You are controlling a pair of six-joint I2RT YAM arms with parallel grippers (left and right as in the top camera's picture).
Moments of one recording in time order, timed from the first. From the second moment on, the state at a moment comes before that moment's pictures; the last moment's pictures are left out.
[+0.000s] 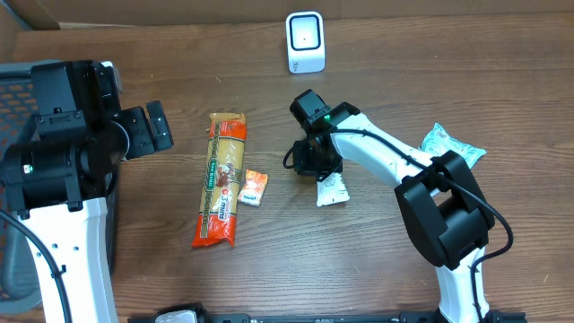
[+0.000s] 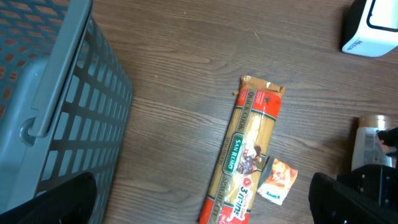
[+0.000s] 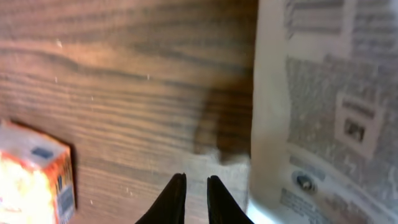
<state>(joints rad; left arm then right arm) 0.14 1.33 1.71 -1.32 -0.06 -0.13 0.61 2.14 1.58 -0.88 -0.23 0.59</state>
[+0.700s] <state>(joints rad) 0.14 1.33 1.71 -1.32 -0.06 -0.13 0.30 1.95 1.53 -1.01 -0.43 0.22</state>
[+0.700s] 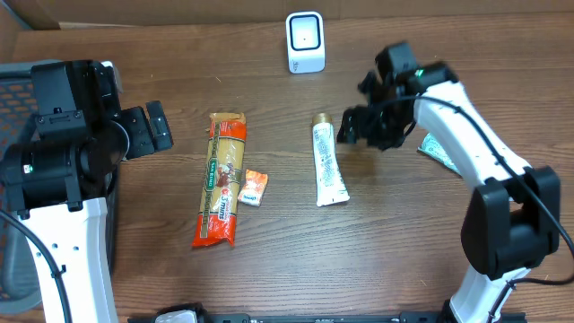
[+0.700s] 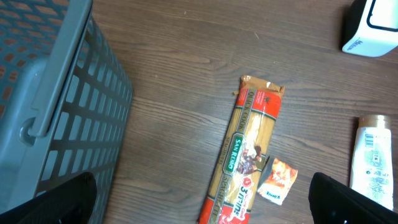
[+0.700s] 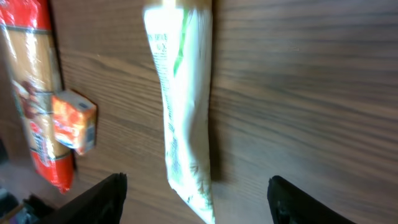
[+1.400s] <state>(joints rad) 0.14 1.33 1.71 -1.32 -0.06 -0.13 0.37 2.09 1.38 -0.82 -0.64 0.25</state>
